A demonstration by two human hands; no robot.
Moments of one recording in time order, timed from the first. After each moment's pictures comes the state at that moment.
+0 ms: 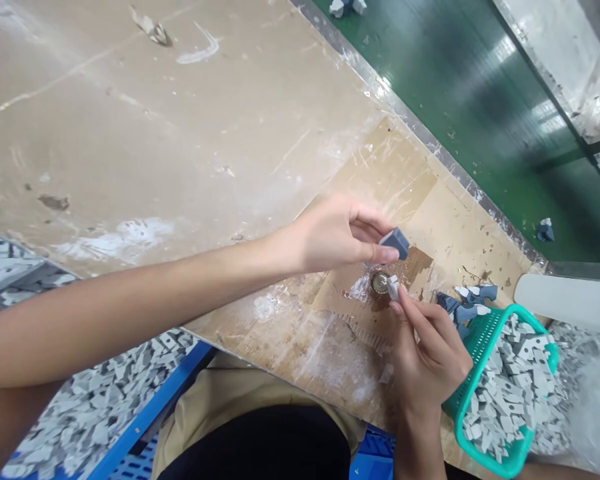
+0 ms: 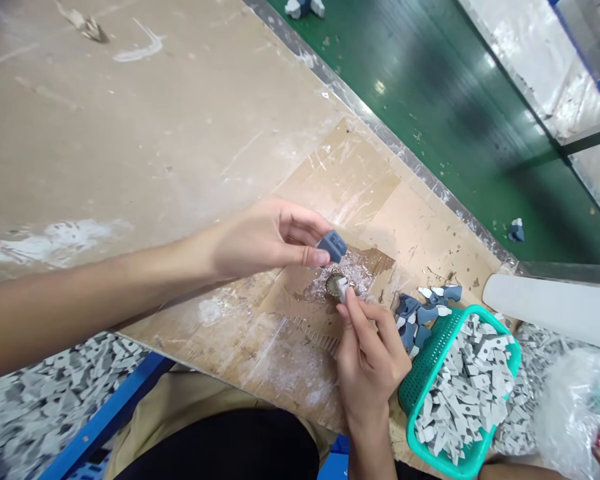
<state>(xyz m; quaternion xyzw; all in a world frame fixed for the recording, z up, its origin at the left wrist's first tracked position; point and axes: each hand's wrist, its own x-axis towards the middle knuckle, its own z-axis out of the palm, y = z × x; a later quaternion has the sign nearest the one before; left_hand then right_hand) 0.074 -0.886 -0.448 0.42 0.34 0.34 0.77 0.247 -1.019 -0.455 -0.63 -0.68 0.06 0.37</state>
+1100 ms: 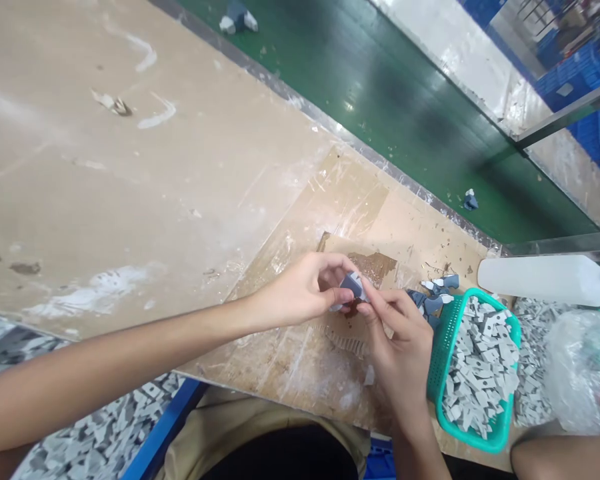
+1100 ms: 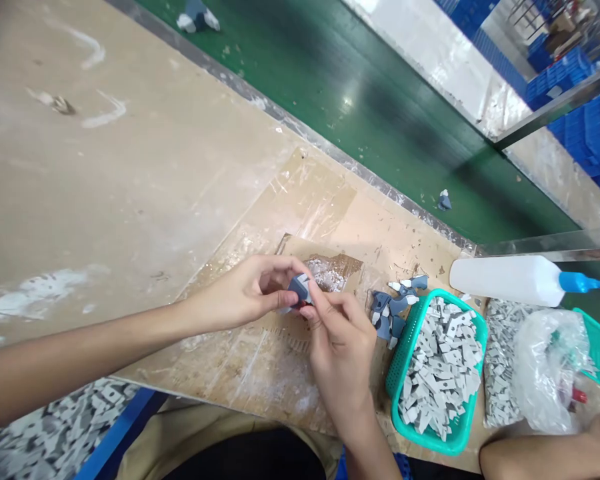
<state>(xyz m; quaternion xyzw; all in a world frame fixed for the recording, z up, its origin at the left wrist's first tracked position) 0.080 -0.916 -0.451 0.47 0.32 0.26 0.78 0.241 -1.007 -0.425 -0.62 -0.65 0.21 0.38</state>
